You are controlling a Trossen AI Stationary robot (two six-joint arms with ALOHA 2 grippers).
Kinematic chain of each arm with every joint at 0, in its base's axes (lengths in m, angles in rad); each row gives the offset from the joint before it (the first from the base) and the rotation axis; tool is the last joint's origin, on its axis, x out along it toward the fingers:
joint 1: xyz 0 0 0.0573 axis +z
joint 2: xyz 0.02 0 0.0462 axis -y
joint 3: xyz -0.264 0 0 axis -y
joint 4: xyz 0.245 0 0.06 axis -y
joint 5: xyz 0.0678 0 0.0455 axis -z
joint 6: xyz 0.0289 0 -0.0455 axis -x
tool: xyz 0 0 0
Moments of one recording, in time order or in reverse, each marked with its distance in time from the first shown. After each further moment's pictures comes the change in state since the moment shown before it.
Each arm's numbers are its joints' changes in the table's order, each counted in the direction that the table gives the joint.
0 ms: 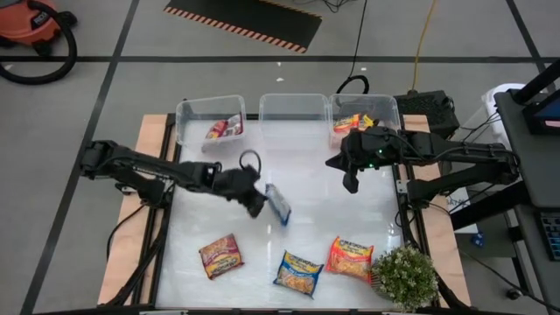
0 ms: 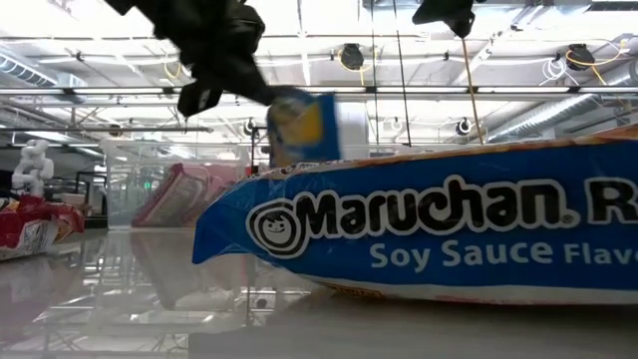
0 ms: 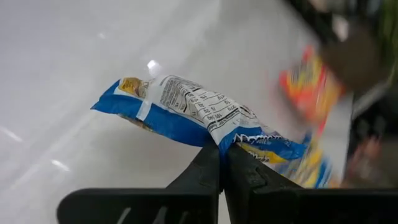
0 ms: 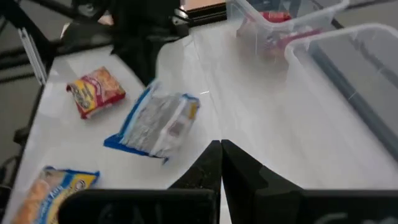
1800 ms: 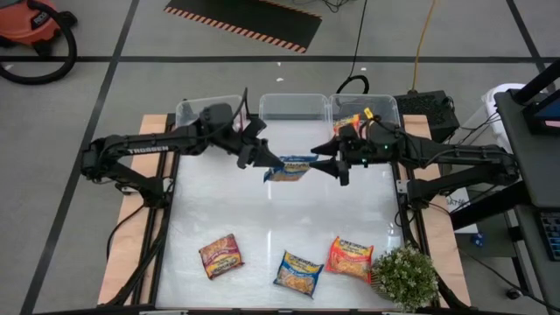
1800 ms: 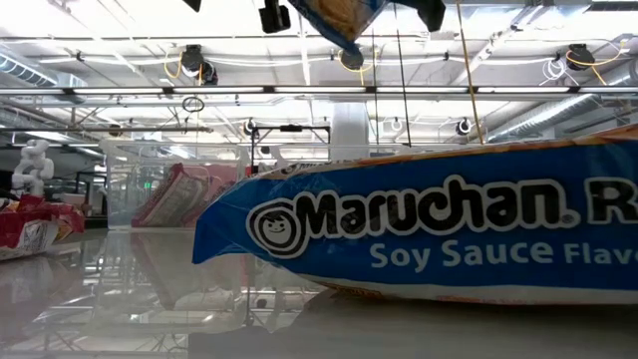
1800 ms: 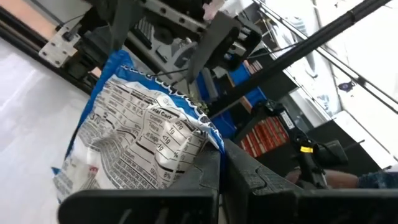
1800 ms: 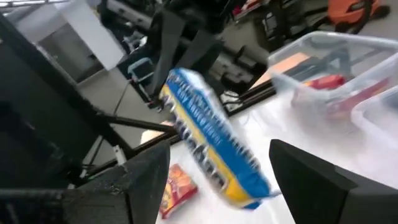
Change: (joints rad) left arm 0.350 0.001 0.245 0.395 0.752 0.053; right arm -0.027 0.000 -0.119 0.521 -0.134 -0.301
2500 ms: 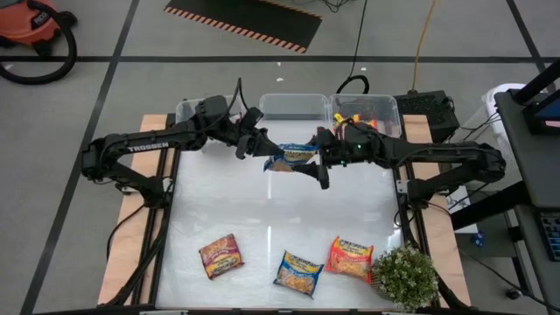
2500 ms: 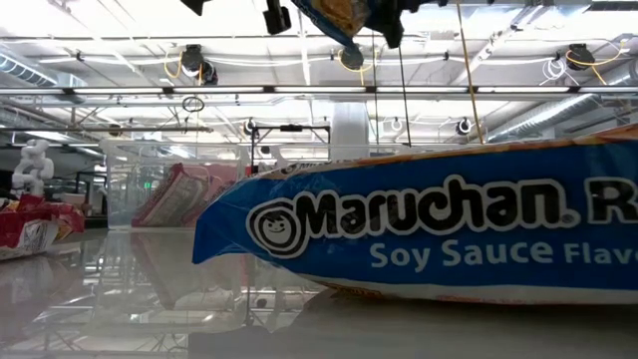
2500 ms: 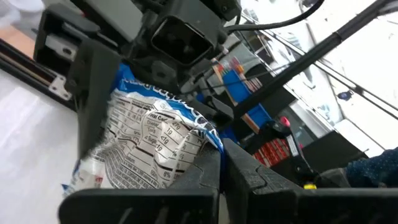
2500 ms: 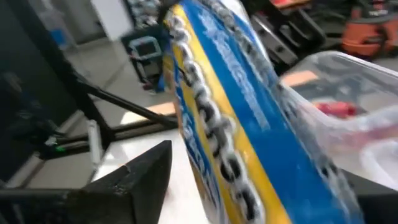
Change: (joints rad) left arm 0.060 0.001 0.000 0.077 0.003 -0.012; right arm -0.044 -0.188 0.000 0.183 -0.092 0.251
